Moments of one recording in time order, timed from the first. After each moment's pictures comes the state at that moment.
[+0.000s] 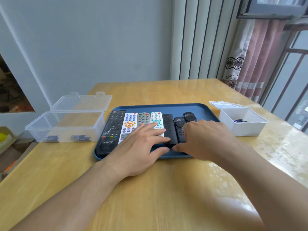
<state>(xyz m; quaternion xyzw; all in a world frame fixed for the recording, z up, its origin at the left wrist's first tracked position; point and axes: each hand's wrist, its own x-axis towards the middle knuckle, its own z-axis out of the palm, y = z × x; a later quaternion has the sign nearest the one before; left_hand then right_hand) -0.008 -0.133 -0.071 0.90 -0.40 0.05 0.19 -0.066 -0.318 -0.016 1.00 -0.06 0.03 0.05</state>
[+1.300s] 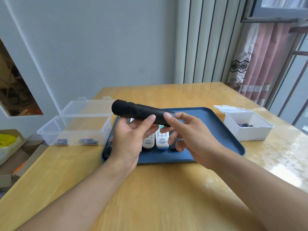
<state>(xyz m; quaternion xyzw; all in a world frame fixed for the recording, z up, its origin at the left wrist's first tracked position) -0.018 -0.140 -0.044 0.55 -0.14 0.04 0.82 -0.050 -0.296 -0.028 0.71 0.00 0.03 -0.71</state>
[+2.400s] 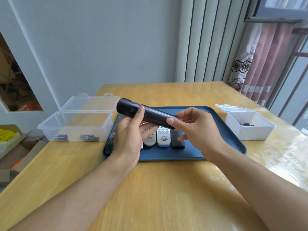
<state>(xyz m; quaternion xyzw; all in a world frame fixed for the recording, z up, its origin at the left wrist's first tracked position) -0.016 -0.142 -0.044 0.54 -0.05 0.02 0.84 -0.037 -0.310 -0.041 0.76 -0.04 0.16 -0.63</state>
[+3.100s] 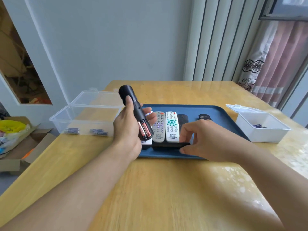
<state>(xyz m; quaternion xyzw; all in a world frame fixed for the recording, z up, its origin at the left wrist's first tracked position) -0.001 -0.126 -0.034 0.47 0.07 0.04 0.88 -0.057 -0.316 -0.019 0.98 0.09 0.00 -0.19</state>
